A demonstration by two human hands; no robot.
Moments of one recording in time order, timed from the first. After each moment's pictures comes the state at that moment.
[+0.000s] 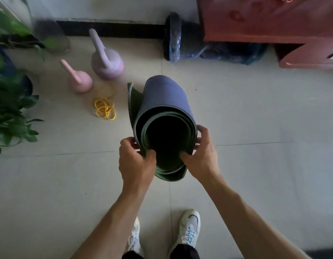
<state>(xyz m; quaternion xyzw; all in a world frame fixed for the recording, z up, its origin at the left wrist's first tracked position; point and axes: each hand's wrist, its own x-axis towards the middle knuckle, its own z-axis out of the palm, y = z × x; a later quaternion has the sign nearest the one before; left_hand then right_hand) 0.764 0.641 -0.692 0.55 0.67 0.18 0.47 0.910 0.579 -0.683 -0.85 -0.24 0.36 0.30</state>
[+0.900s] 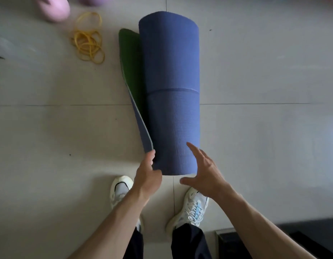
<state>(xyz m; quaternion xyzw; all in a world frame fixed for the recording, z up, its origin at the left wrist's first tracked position) 0.692 0.496 -0.904 0.44 0.62 -0.07 0.65 0.858 0.420 -0.872 -0.79 -0.36 0.49 0.06</state>
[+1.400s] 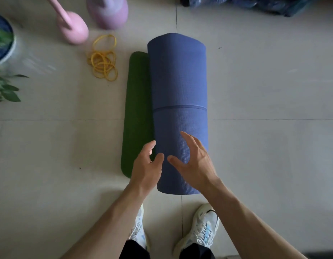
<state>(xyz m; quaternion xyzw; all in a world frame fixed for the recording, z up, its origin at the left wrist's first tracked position) 0.705 0.561 -0.892 0.52 0.61 0.05 0.60 0.844 0.503 -0.873 -0.81 -0.38 0.42 0.17</state>
